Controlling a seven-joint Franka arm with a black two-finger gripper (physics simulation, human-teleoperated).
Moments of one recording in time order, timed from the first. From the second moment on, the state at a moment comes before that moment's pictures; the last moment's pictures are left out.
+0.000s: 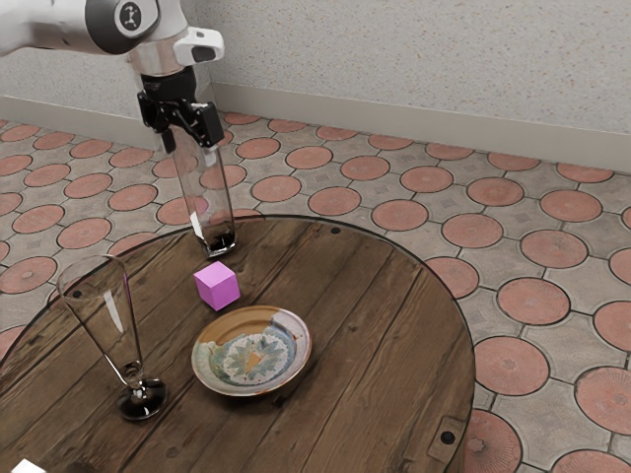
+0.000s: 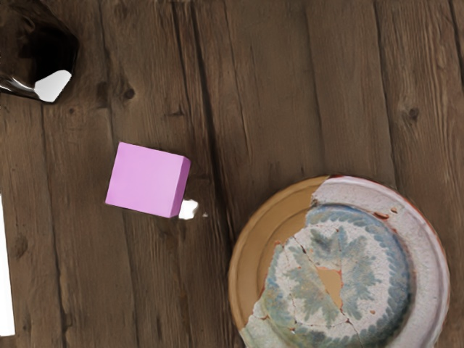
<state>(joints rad) 0.01 0.11 0.02 -1.47 0.02 1.63 0.14</state>
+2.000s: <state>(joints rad) 0.02 0.22 0.01 -1.93 0.01 2.12 0.47</state>
